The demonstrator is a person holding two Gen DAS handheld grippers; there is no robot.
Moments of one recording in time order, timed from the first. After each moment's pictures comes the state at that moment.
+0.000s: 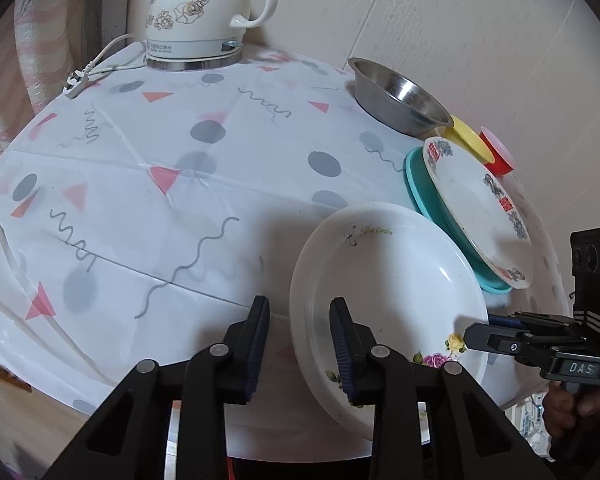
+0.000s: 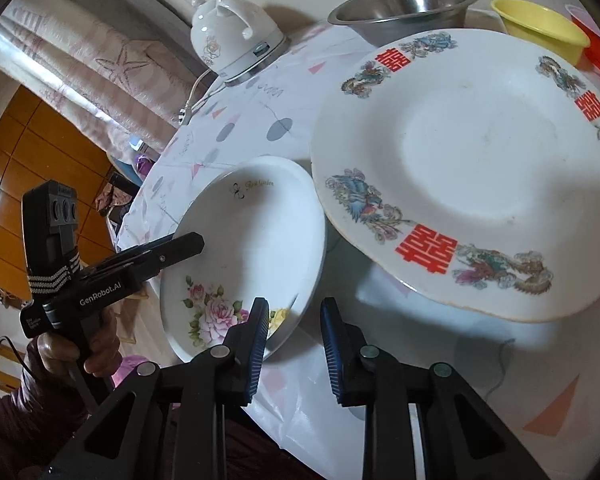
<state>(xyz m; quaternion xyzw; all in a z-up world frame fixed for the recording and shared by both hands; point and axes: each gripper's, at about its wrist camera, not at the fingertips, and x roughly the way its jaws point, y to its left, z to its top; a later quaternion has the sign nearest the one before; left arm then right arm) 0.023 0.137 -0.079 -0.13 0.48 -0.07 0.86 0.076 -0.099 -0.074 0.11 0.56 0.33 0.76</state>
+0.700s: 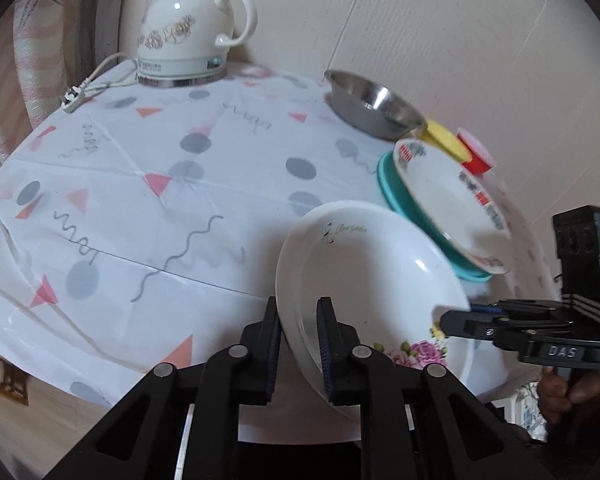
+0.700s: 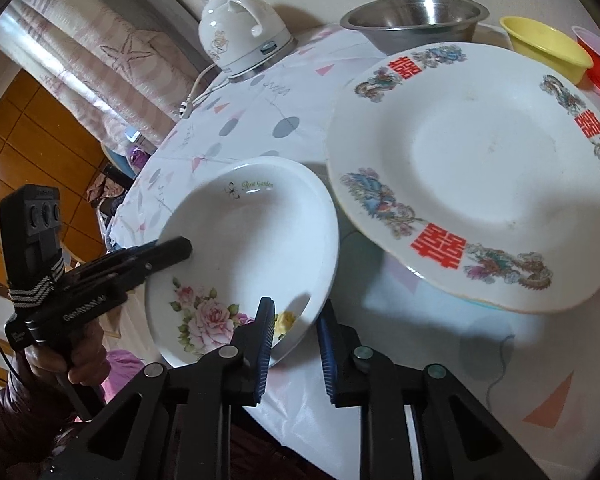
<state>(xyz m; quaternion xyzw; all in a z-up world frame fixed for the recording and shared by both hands) -0.001 0.133 -0.066 -0.13 0.45 -0.09 0.88 0.069 -0.088 -0.067 0.08 0.55 0.33 0.77</state>
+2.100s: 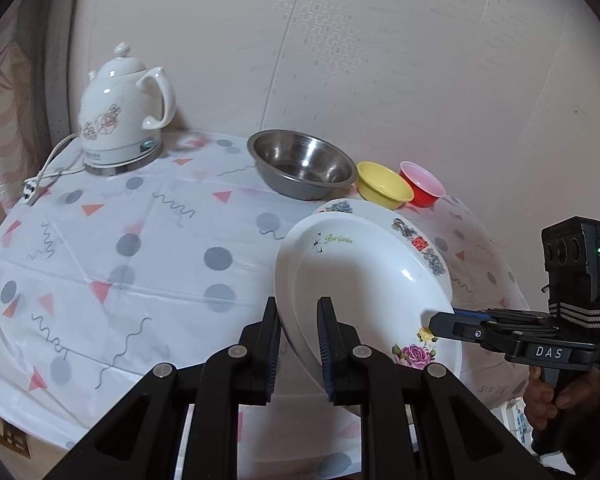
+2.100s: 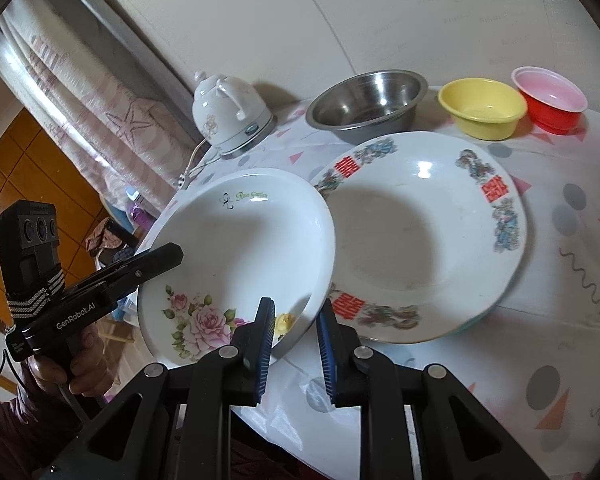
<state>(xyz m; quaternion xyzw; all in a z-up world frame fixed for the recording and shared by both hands) 0.022 0.076 0.000 -0.09 0.39 -0.14 0.90 0.064 -0.154 -0.010 0.12 0.47 0.29 0.82</state>
